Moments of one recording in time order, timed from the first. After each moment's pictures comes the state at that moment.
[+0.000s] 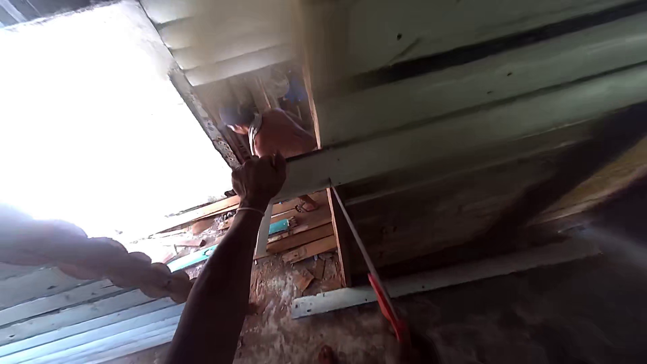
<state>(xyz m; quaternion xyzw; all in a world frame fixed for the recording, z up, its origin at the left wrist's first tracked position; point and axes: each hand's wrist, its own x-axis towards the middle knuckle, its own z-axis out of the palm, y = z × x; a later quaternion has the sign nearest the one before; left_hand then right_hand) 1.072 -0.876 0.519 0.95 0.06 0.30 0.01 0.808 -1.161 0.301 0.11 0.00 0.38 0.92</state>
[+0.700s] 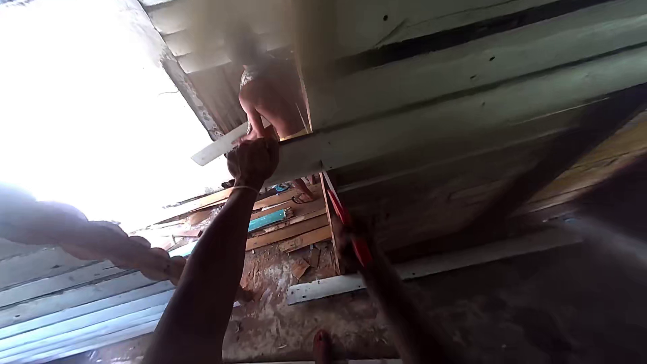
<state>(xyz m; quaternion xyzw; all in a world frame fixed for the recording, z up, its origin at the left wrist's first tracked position) 1.069 -0.883 0.524 0.96 0.05 0.28 0.00 0.957 -1.116 0.336 0.04 -0.13 0.34 0.93</state>
